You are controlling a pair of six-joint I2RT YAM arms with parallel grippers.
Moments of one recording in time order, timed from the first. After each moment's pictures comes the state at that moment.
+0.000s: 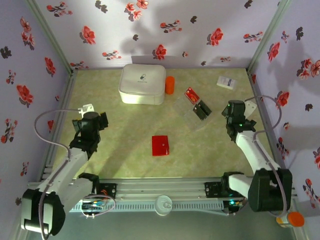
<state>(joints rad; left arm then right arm) -0.22 0.91 0.46 -0.06 -0.56 -0.18 0.04 1.16 0.67 -0.26 0.52 0.52</state>
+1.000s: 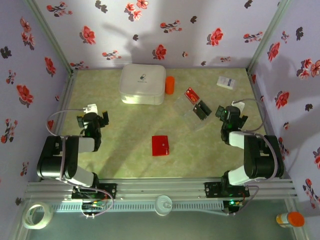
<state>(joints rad) -0.07 1.51 0.37 0.74 -0.35 -0.01 0.01 1.47 0.45 0.56 0.35 0.22</state>
